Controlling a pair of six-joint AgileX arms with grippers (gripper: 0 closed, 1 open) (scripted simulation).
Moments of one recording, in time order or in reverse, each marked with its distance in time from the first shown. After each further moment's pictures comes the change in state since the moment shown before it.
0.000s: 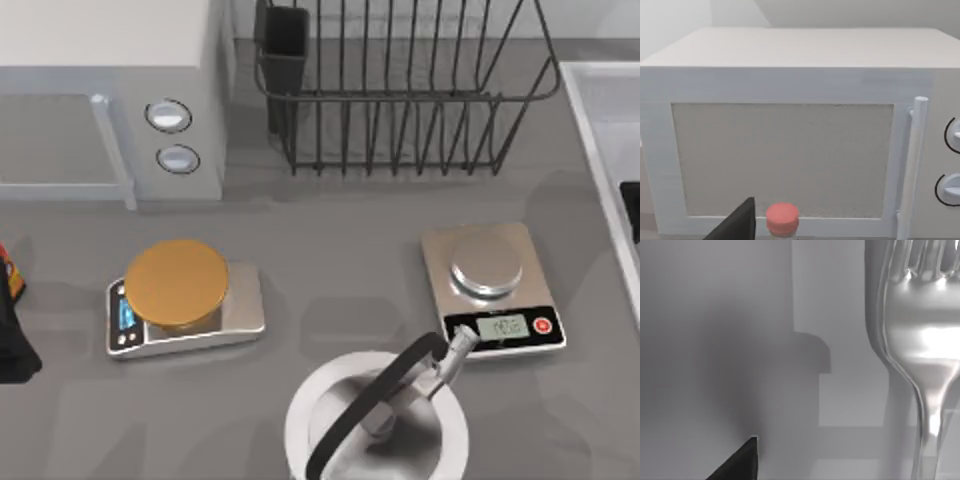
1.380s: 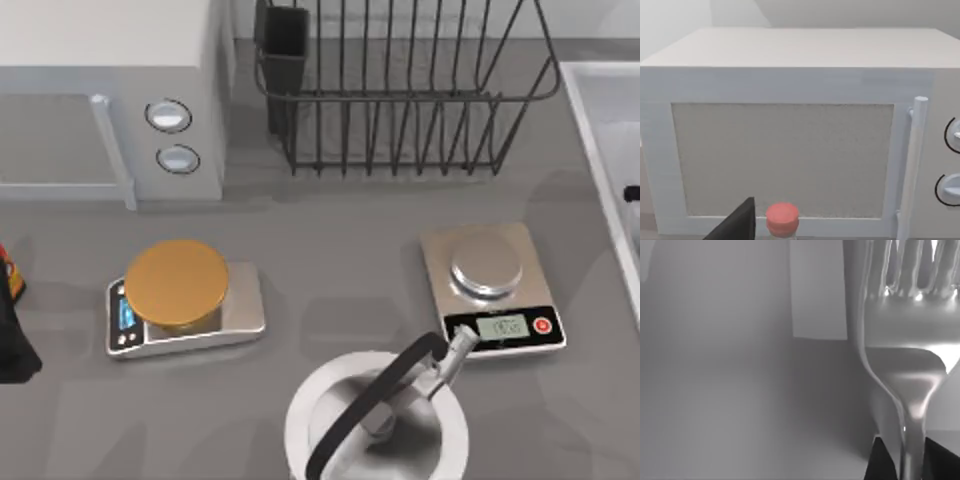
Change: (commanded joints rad) left arm 0.000 0.000 0.000 0.000 0.000 0.000; right arm 0.003 -0.045 0.012 -0.011 -0.008 0.007
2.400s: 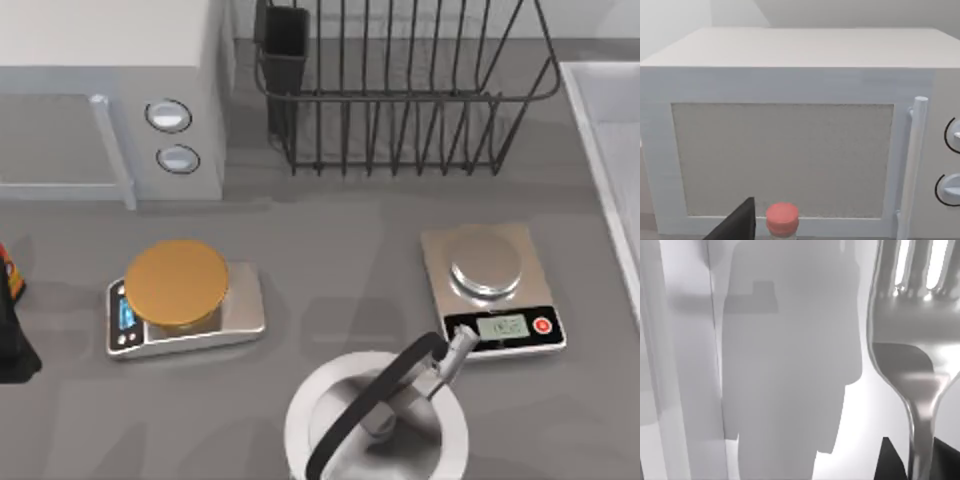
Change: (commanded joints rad) left arm 0.000 0.000 0.000 0.000 0.000 0.000; right arm -0.001 -0.135 0.348 -0.484 -0.002 -0.002
